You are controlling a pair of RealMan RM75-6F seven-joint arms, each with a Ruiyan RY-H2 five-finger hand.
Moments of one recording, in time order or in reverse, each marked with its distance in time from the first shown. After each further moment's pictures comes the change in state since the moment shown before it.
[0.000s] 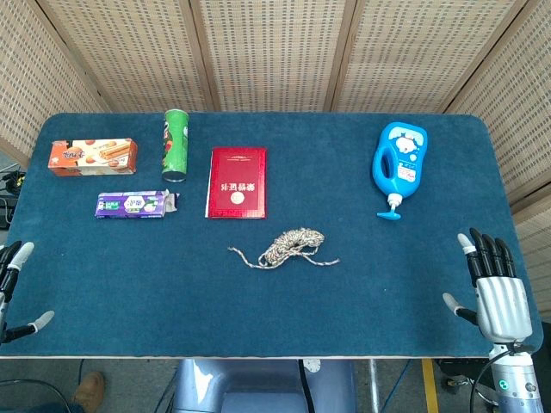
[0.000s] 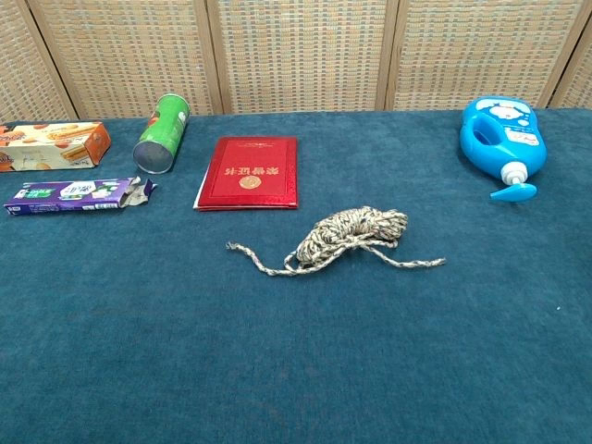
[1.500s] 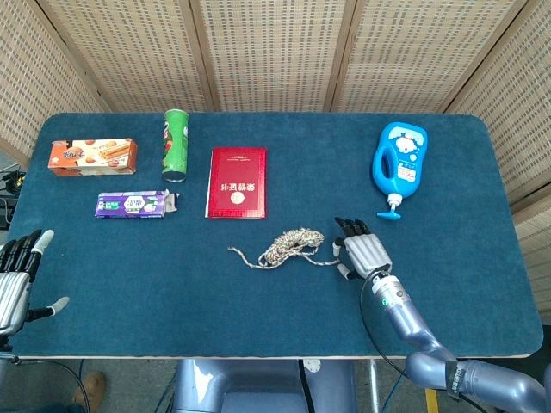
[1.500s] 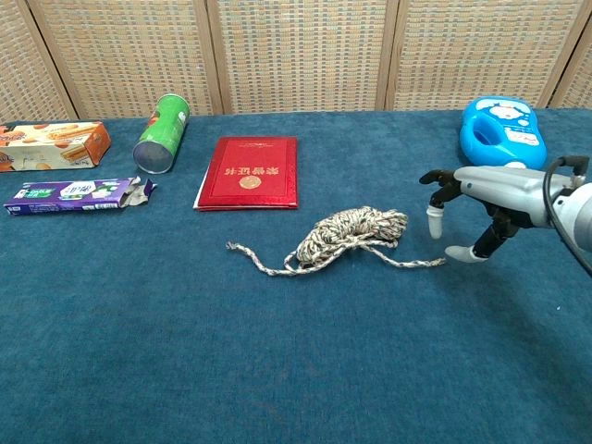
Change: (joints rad) left arm -0.081 -0.054 -0.056 -0.021 -0.132 -0.149 0.131; right arm 0.529 -0.346 0.108 0.238 0.476 -0.697 -0.161
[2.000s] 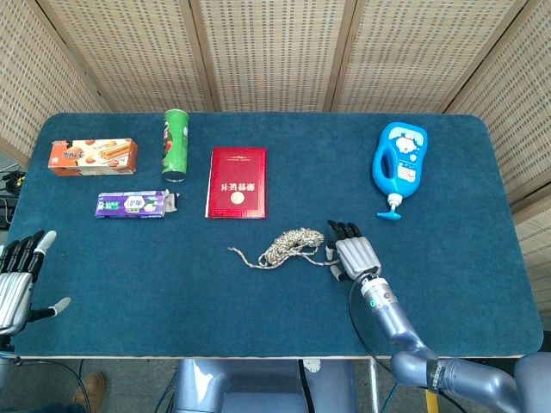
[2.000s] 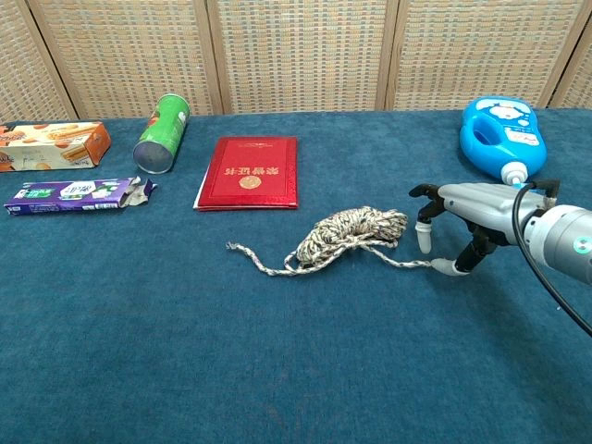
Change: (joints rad) left arm -0.003 -0.002 0.004 -0.001 -0.002 -0.005 0.005; right arm 0.023 -0.101 -0.029 0.093 0.022 0.042 -0.015
